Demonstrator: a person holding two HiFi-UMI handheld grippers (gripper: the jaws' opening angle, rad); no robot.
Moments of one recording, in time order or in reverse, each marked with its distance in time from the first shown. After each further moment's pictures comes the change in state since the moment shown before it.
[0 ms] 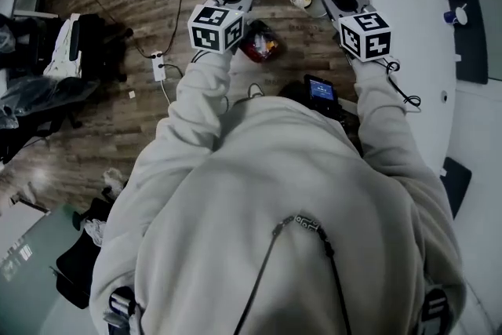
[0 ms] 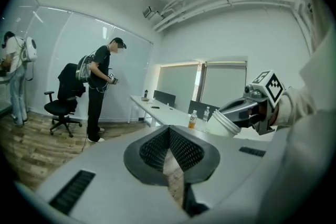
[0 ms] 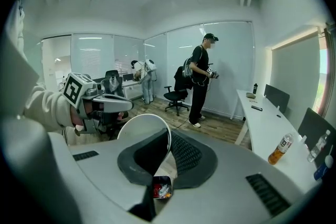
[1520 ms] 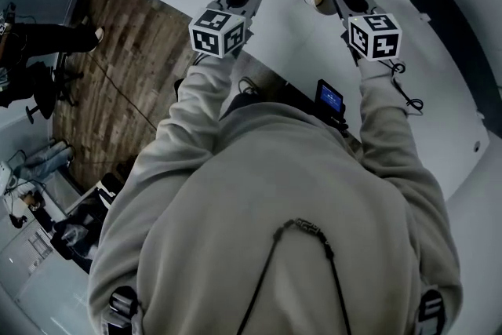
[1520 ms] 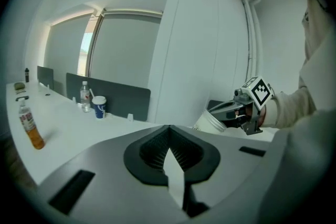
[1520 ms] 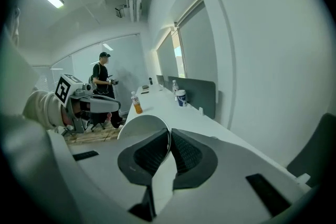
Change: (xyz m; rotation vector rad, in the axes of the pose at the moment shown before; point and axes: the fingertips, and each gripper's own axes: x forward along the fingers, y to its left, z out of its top) left arm 0.291 -0.623 -0.118 0.304 0.320 -0.870; right arm -0.510 -0.287 -0.390 0.608 -0.082 -0.770
